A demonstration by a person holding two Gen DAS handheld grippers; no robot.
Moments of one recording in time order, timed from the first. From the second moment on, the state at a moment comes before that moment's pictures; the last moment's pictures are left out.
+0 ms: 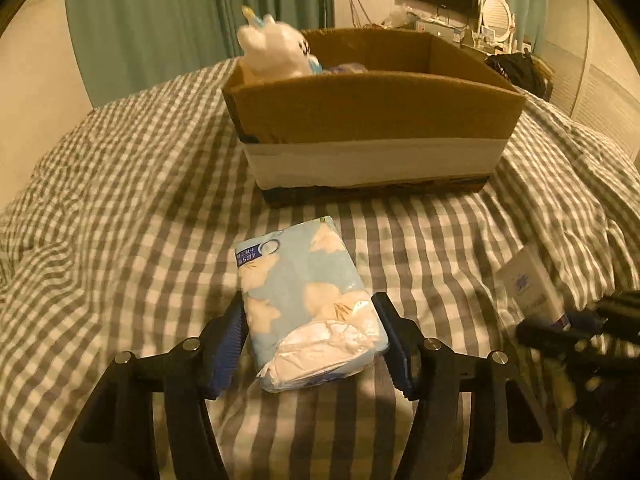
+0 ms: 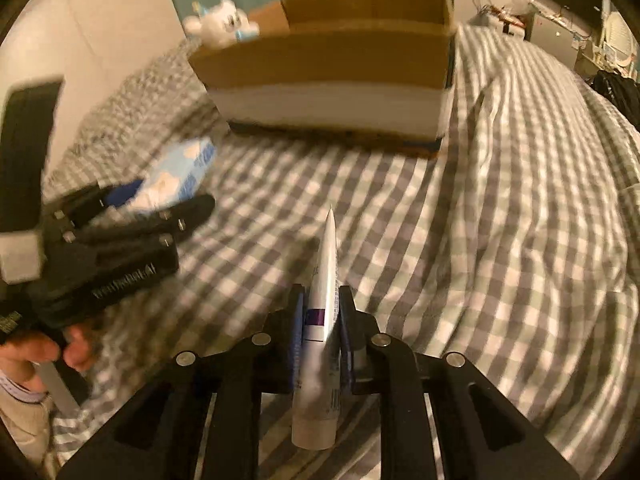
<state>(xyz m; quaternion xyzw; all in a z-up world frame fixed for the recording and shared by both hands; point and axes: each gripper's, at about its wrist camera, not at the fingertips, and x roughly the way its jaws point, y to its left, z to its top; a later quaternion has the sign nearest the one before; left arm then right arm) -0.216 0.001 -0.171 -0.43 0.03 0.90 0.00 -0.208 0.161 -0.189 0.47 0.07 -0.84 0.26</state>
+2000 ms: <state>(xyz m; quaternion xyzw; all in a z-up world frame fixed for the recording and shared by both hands) -0.286 0.050 -0.039 -0.29 0.06 0.95 0.05 -0.314 0.205 0.007 0.28 0.00 -0.94 0.20</state>
